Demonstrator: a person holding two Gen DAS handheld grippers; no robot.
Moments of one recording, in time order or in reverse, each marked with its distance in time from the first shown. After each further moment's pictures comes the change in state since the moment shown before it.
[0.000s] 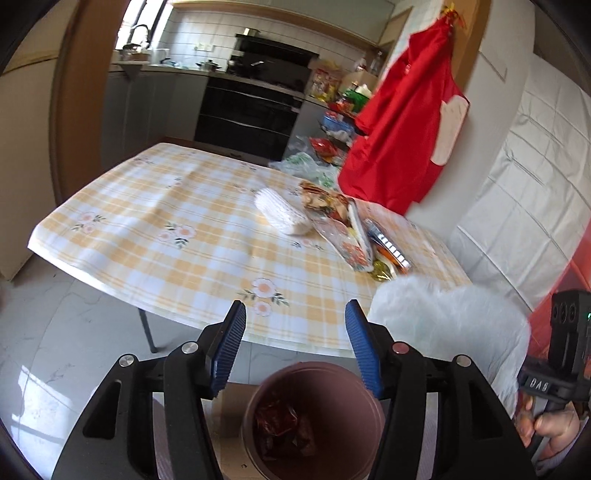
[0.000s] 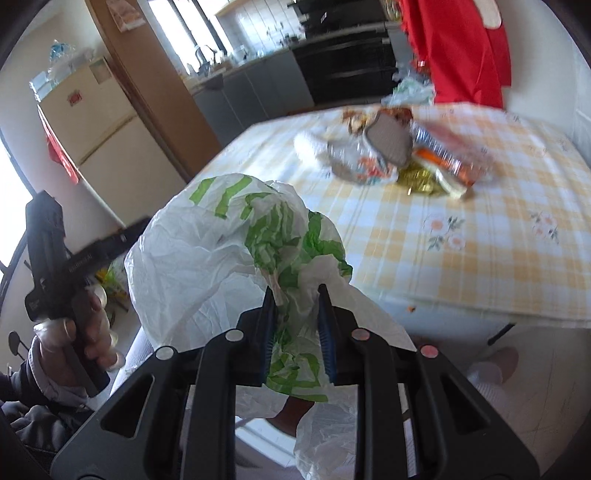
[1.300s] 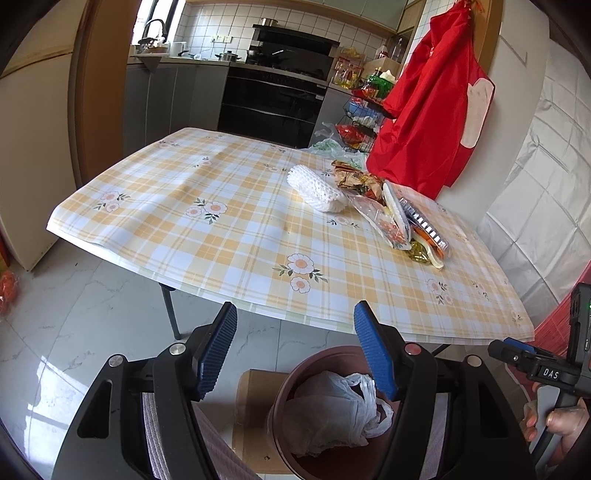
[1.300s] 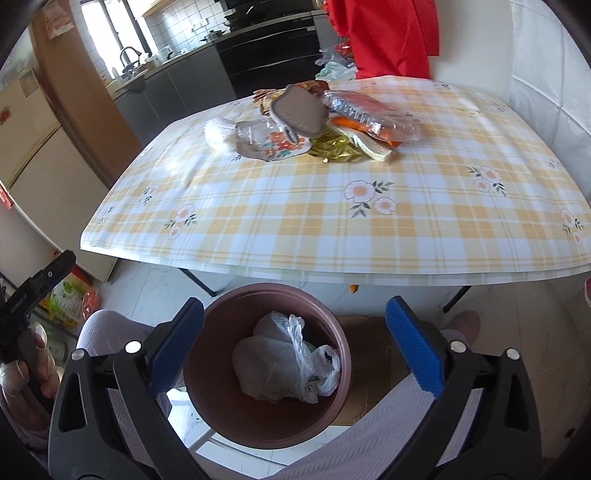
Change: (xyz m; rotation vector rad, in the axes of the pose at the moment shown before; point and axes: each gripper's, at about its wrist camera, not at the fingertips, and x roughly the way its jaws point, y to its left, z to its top) left arm 0.026 0.018 -0.027 0.014 0.054 0.095; right arm 0.024 -0.044 -0.008 0.148 -0.007 -0.278
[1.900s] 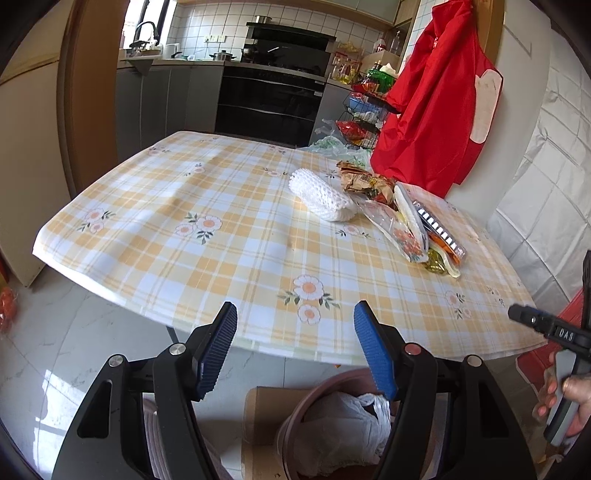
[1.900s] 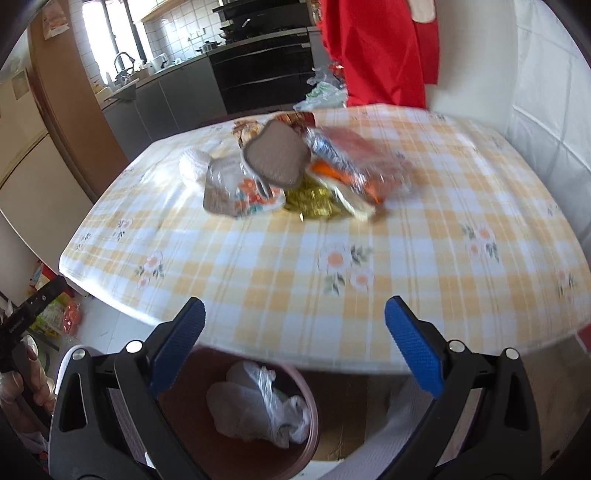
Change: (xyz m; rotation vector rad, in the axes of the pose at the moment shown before) left arm 0.050 0.002 0.036 0.036 0.003 0.012; right arm 0.026 -0.015 0.074 -0.059 -0.071 -0.058
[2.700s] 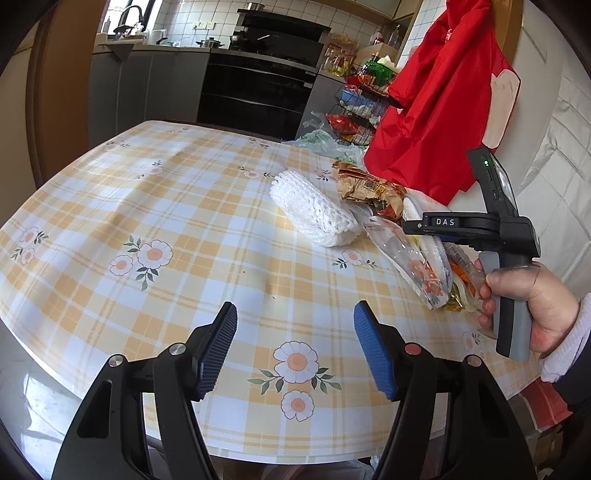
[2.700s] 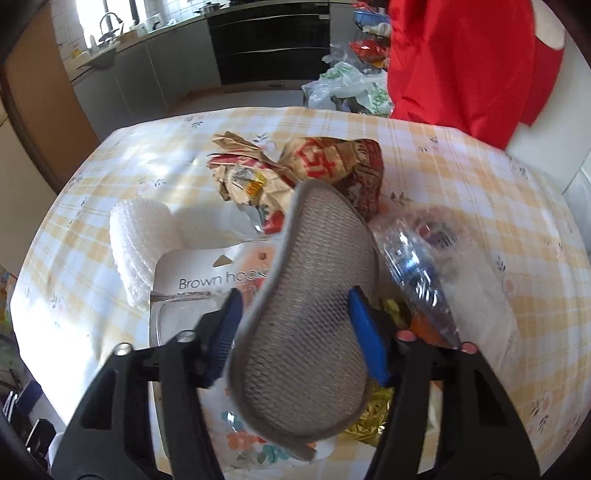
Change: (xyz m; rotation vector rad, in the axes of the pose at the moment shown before) left arm 0.101 -0.001 0.044 -0.024 0.032 -0.076; right arm 0.204 0.051 0.167 -0.057 0.122 -0.075
